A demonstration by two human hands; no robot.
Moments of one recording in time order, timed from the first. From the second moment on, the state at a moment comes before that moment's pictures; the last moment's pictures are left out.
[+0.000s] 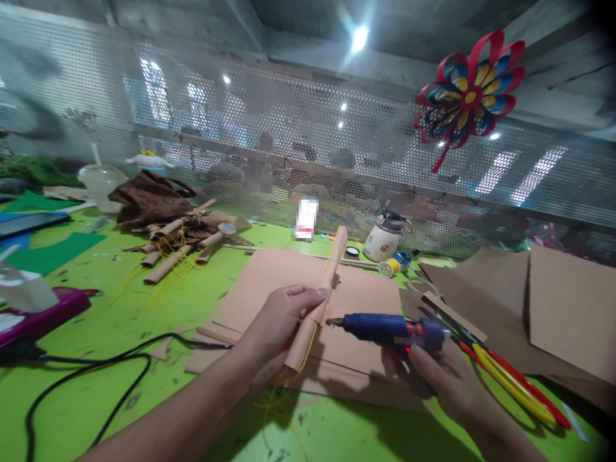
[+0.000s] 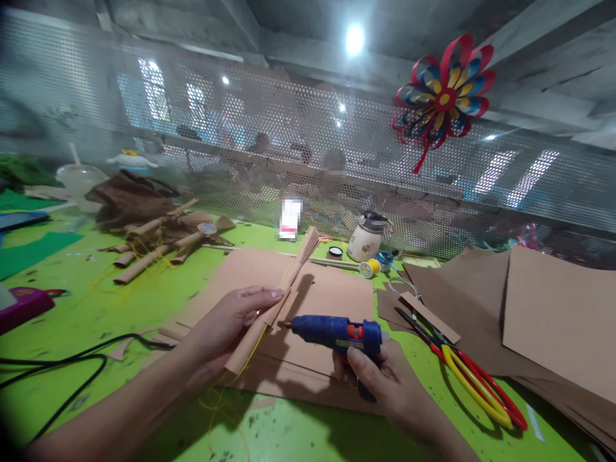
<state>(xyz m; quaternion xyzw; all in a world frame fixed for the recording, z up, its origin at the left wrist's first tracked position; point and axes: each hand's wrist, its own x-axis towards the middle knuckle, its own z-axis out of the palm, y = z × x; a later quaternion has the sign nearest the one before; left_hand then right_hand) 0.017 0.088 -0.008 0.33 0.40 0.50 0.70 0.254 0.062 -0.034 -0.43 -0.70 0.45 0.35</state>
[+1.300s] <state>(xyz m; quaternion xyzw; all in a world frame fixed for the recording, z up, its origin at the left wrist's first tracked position) 0.018 0.085 -0.011 0.36 0.37 0.50 0.69 0.245 0.067 -0.034 -0.41 -0.66 0.45 0.44</state>
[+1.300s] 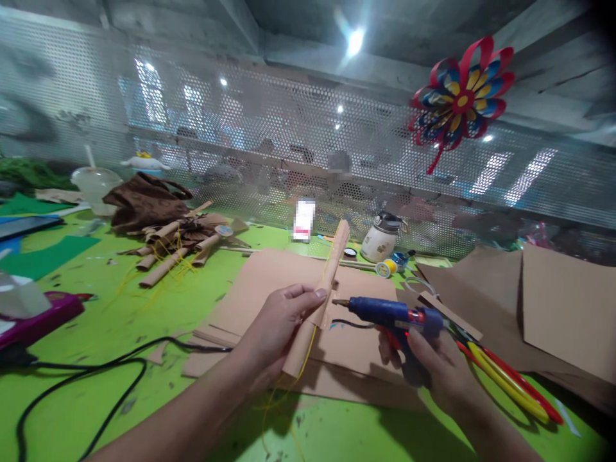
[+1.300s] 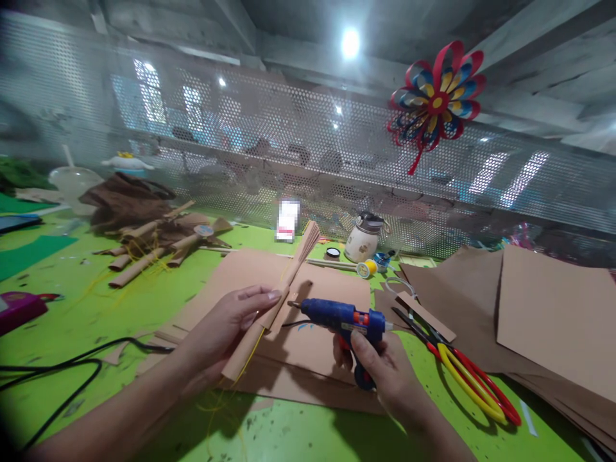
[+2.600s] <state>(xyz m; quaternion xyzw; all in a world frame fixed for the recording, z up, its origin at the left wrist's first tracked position) 0.018 0.086 -0.011 0.37 0.40 0.51 0.67 0.257 0.063 -0.037 -0.46 -0.65 0.44 0.42</state>
